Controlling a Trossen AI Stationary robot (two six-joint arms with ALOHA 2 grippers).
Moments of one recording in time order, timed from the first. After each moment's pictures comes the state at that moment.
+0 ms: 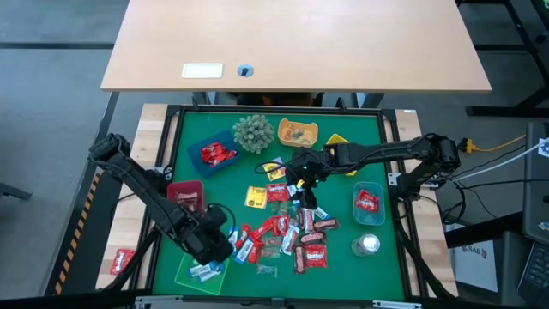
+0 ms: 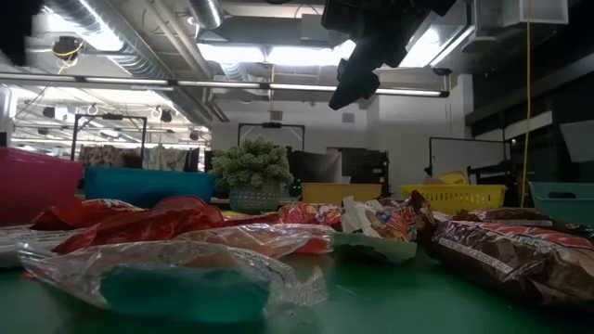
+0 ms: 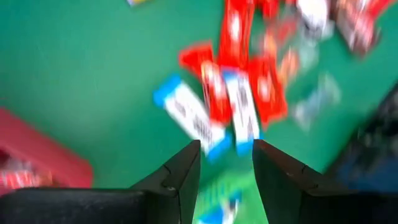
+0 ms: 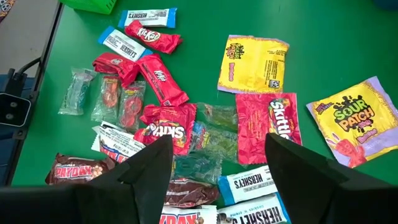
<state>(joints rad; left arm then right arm) -0.70 1.52 1.16 -0.87 -0.32 -1.53 0.01 1.63 1.28 -0.57 -0.26 0.02</state>
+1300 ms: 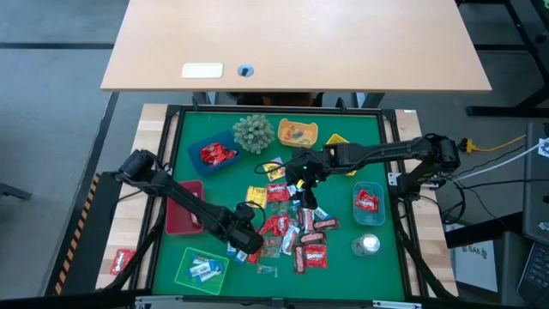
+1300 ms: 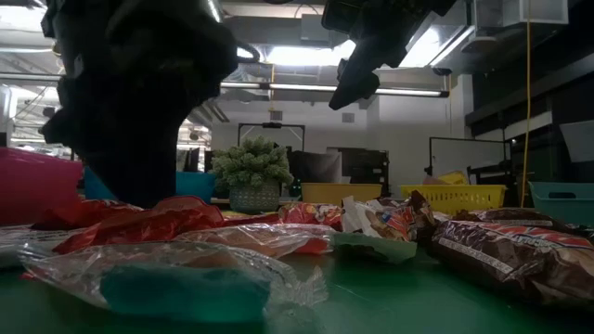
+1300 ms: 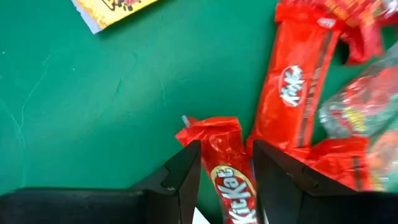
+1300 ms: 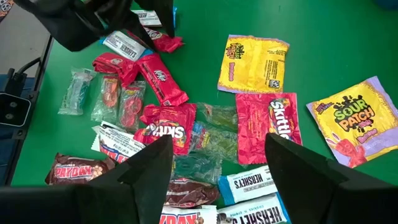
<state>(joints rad) -0.49 1.86 1.16 -0.64 -0.27 -1.41 0.01 1.63 1.28 -0.57 -0.26 0.02</state>
